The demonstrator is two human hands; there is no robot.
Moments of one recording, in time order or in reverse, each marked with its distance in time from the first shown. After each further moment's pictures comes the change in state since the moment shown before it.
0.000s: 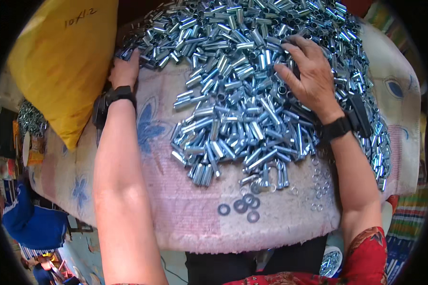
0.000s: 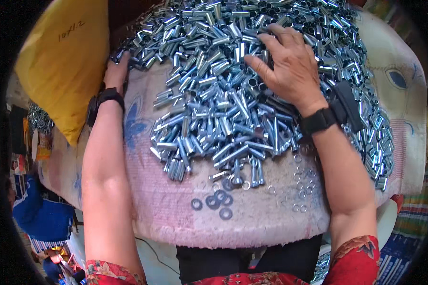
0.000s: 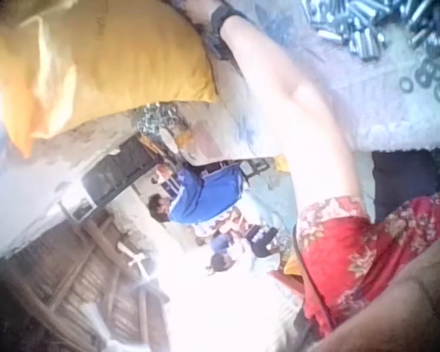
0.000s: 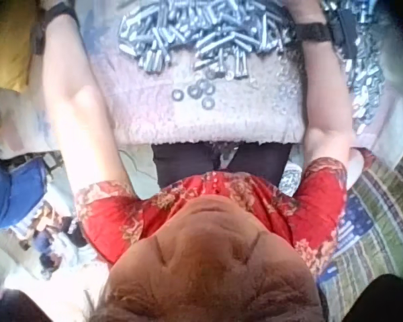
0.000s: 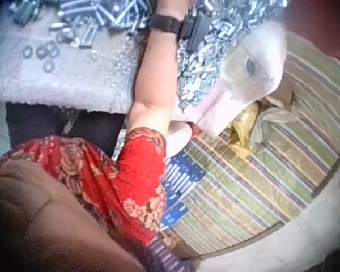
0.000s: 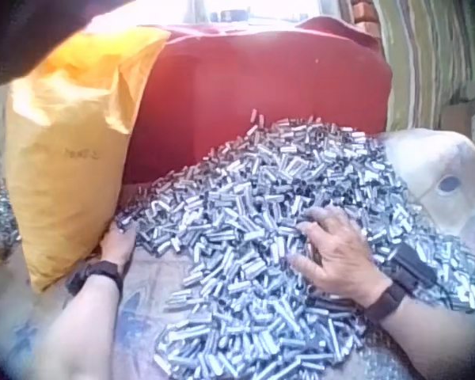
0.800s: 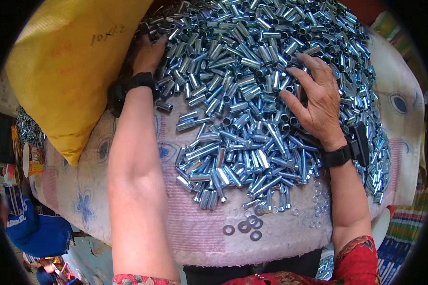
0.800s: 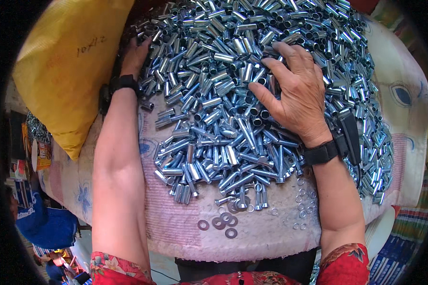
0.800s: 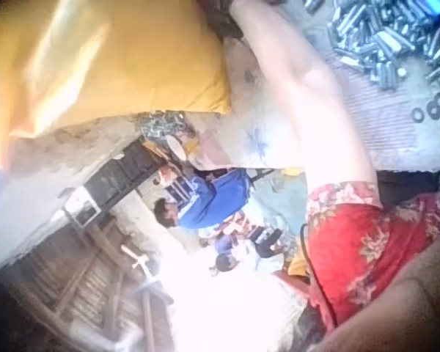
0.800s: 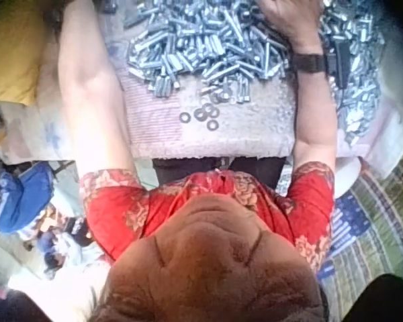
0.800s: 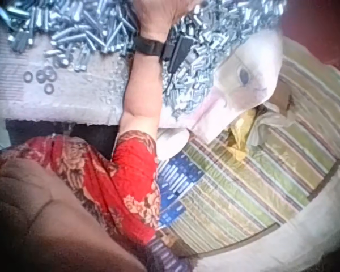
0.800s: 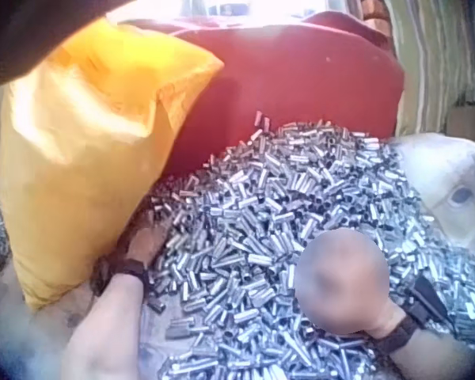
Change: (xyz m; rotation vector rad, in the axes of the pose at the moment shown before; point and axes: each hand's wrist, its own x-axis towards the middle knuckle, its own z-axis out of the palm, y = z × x) left_hand 0.023 0.069 0.027 -0.363 -0.195 0.314; right_hand 0.010 -0.011 -0.009 0.019 -0.058 0.046
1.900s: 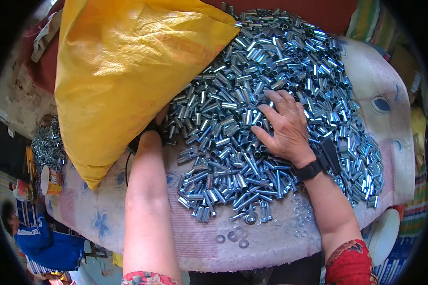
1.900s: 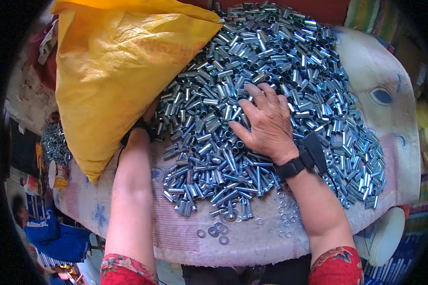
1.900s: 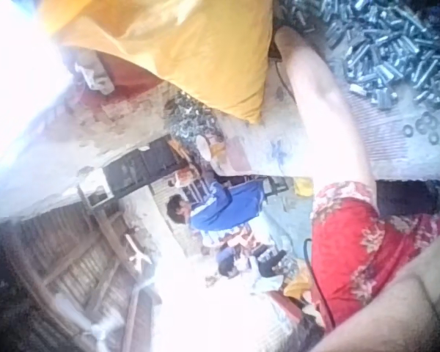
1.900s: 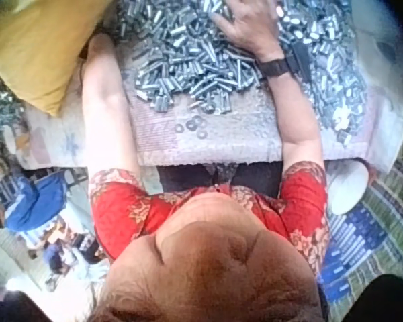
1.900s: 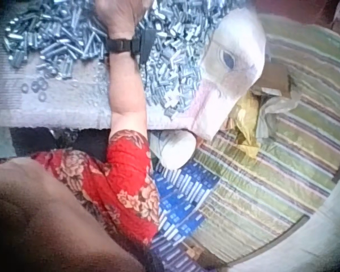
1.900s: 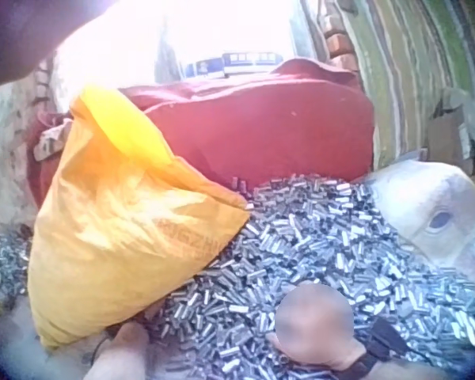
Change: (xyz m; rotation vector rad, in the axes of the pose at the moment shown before) left_hand -0.025 0.000 -0.002 0.207 0.144 0.206; right_hand -0.005 -0.003 -0.004 0.109 -0.003 0.077
